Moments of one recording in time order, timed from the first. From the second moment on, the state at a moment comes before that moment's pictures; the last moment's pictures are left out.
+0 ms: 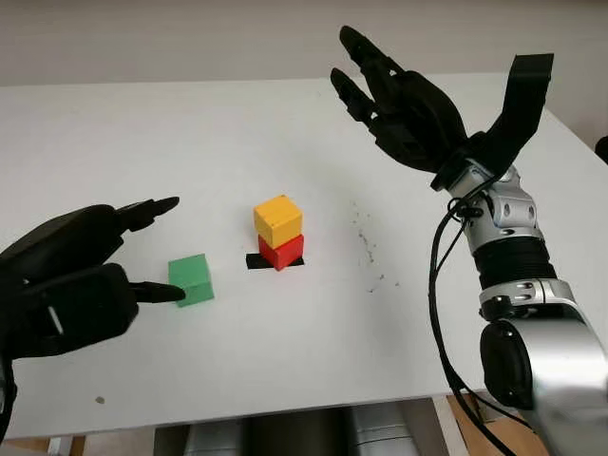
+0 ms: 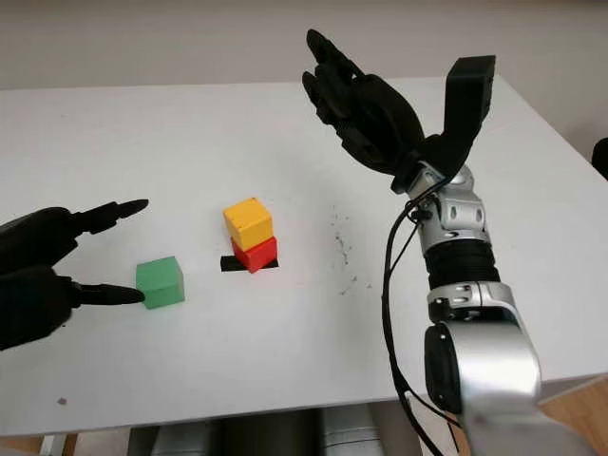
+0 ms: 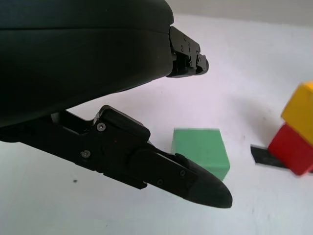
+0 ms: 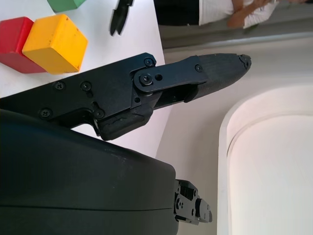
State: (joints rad) left arm 0.02 0.88 0.12 -0.54 0.44 0.40 -0.62; right arm -0.95 -0.28 -0.17 0.70 0.31 0.13 0.63
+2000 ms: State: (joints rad) left arm 0.09 0.66 -0.01 -0.33 0.86 0.14 -0.15; right arm -0.93 -0.27 -0.15 0.63 0.27 0.16 0.55
